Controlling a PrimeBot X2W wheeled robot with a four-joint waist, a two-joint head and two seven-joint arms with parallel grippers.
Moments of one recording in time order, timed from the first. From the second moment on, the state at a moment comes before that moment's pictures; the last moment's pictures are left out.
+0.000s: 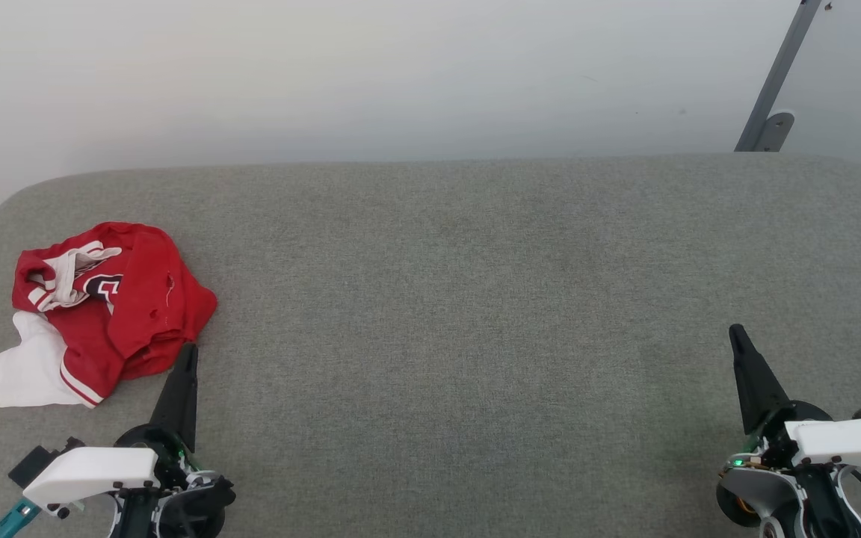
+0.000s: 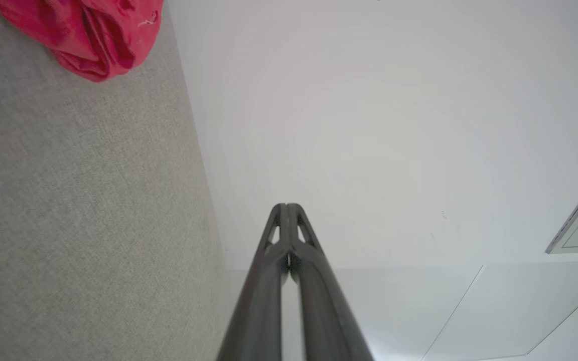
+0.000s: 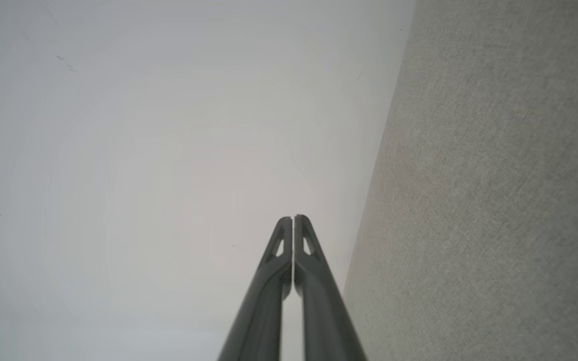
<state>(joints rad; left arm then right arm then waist) -0.10 0.05 0.11 0.25 -1.61 -0.13 0.11 -0.10 -0.05 -0.11 0.24 1.61 0.13 0.12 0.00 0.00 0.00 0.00</state>
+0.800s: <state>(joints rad) -0.06 0.06 0.12 0.28 -1.58 -0.13 0.08 -0.08 -0.04 -0.09 0.30 1.60 0.13 0.08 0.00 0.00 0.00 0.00</state>
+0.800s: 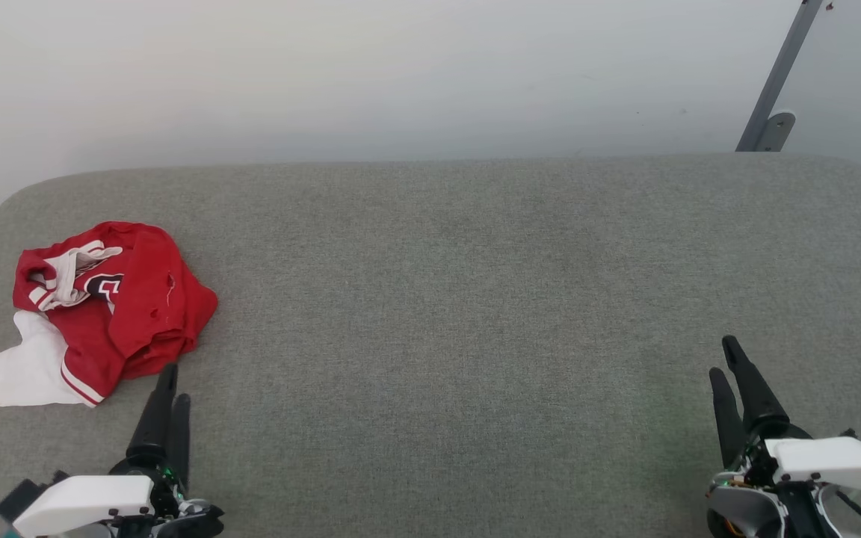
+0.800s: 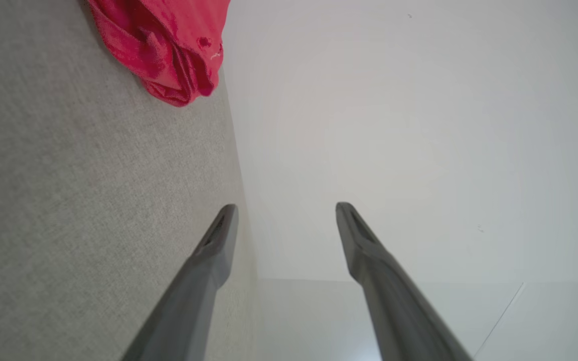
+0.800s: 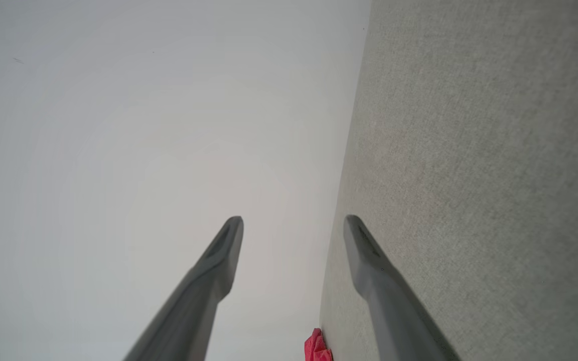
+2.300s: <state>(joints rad) -0.04 0.15 0.11 0.22 -0.72 -0.13 -0.10 -0.17 -0.06 -0.09 0.30 0.63 0.13 -0.10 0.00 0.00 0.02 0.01</state>
